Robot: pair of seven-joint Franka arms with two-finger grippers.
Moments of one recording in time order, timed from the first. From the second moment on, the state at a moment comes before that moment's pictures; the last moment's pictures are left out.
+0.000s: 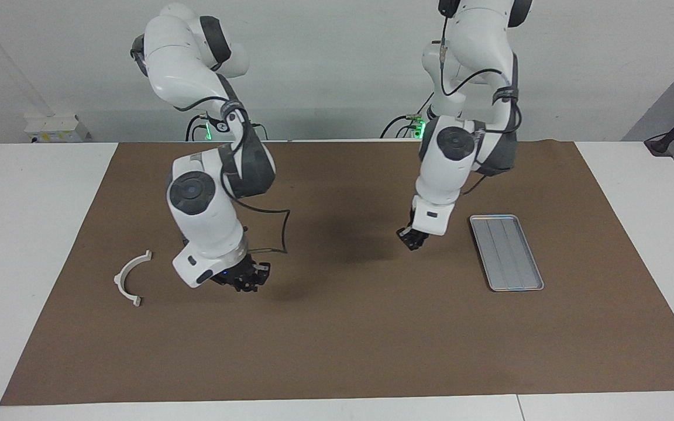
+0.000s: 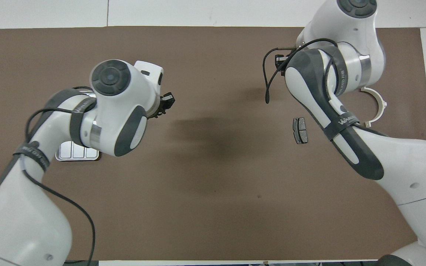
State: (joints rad) left arm -0.52 0.38 0.03 -1.73 -0.03 2.17 -0.88; right arm 0.00 0.68 0.25 -1.20 -0.10 1.87 0.28
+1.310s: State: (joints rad) left arm -0.58 0.54 0.04 -1.67 -0.03 2.25 -0.94; right arm -0.10 0.82 0.26 -1.21 -0.17 1.94 0.16
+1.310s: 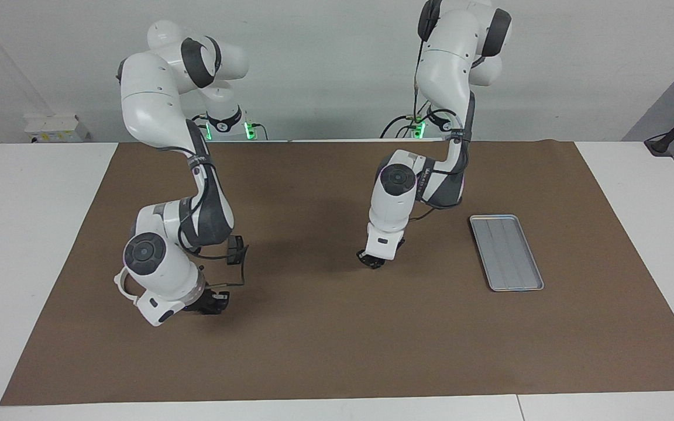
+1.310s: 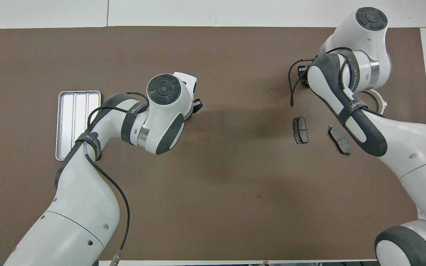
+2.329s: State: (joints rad) left arm -0.59 0.51 0.08 -1.69 -0.03 2.26 -0.97; right arm -0.09 0.79 0.27 -1.19 -0.17 1.85 0.18
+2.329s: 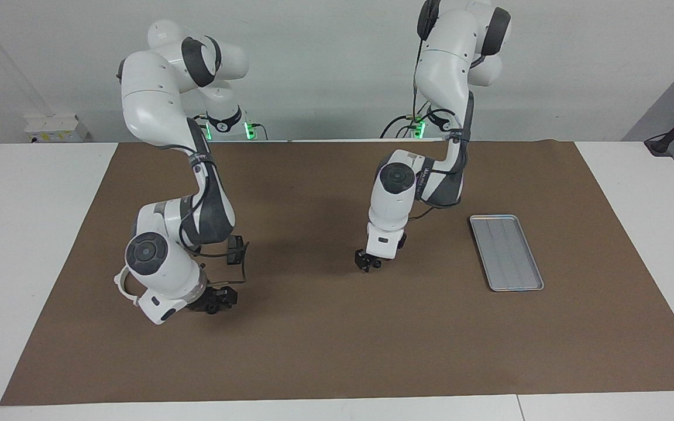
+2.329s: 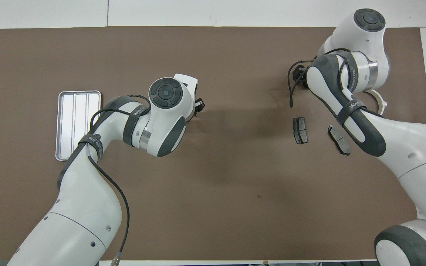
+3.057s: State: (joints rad) left arm -0.30 0.06 0.17 -1.68 -0.02 1.74 -0.48; right arm 0.25 0.75 0.29 -1.12 -0.14 1.83 0.96
